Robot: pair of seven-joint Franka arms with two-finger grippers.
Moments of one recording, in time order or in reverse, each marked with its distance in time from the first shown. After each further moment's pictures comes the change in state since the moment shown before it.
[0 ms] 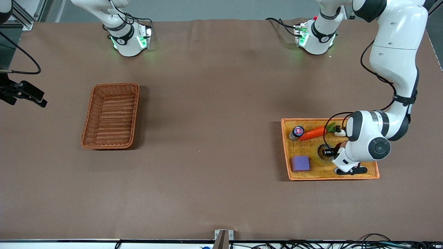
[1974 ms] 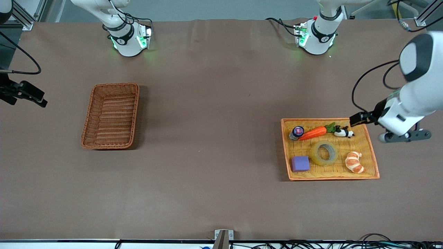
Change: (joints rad) left arm -0.021 -0.465 -0.001 0.009 -0.056 -0.396 -0.003; right arm 0.000 0.000 0.000 -0.001 0.000 0.000 0.000
